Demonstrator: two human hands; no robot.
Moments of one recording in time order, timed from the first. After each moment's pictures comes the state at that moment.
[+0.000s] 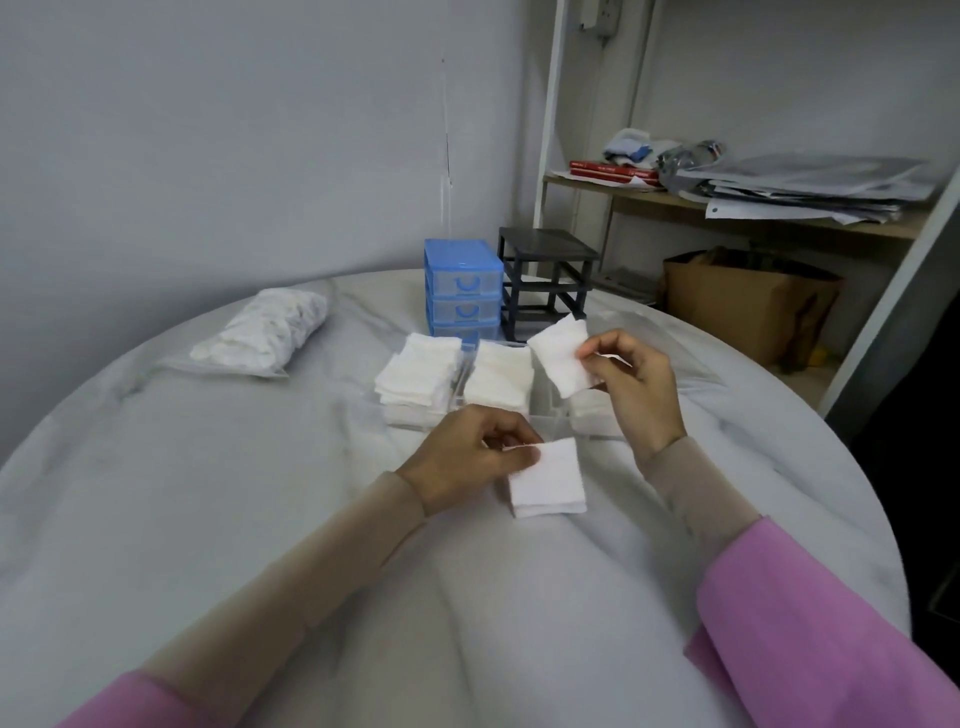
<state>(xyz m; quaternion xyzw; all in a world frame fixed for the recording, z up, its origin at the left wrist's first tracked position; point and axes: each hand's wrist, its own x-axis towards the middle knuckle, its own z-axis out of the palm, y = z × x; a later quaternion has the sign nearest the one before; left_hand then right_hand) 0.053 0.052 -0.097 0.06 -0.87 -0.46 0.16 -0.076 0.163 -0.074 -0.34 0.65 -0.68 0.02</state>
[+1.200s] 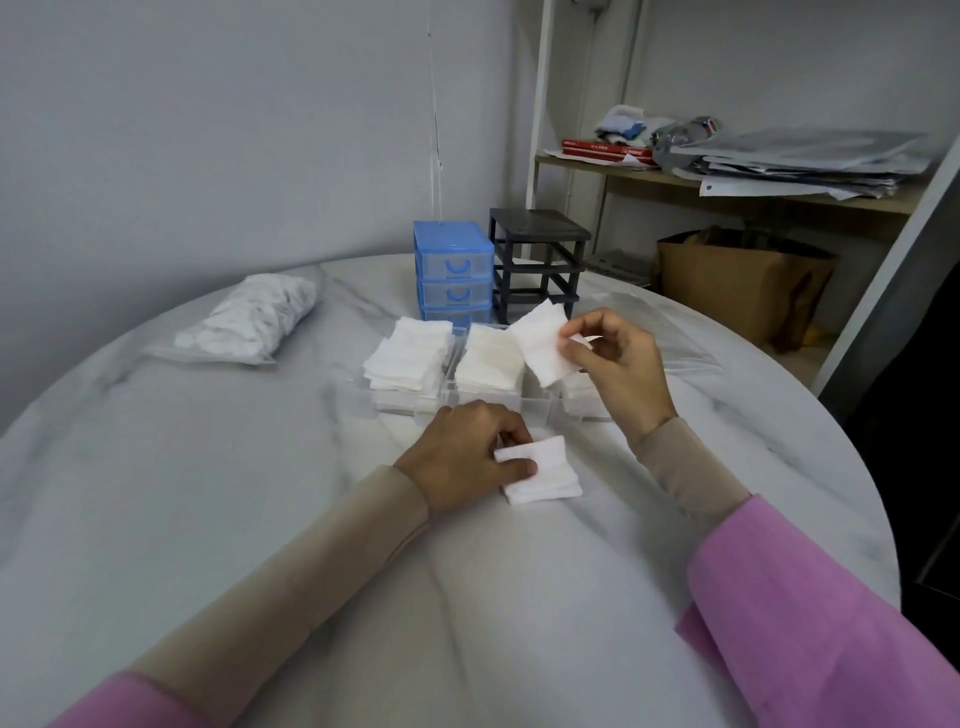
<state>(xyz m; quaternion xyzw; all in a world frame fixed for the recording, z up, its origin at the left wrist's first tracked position) 0.051 0.059 -0.103 0.07 -0.96 -0.25 0.13 -0.079 0.164 -0.078 -0.38 0.66 -0.65 0.01</state>
